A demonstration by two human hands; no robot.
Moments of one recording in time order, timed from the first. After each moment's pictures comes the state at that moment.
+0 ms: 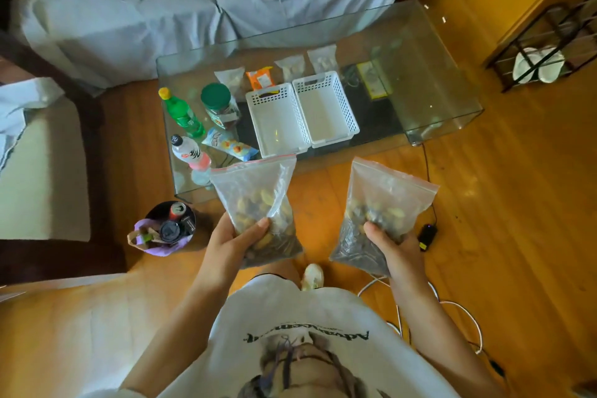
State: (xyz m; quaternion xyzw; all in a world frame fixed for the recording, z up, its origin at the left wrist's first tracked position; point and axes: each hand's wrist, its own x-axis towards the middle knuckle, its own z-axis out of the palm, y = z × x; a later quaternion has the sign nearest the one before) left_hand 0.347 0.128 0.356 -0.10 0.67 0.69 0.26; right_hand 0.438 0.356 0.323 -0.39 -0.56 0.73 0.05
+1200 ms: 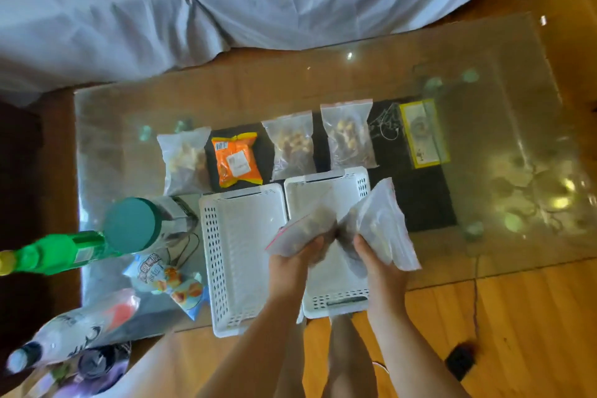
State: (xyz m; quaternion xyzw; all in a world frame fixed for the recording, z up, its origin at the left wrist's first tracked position) left_hand -0.044 0.385 0.092 -0.26 0.68 0.65 0.23; right_hand -0.001 0.507 0.083 -0.50 -0.59 0.63 -0.01
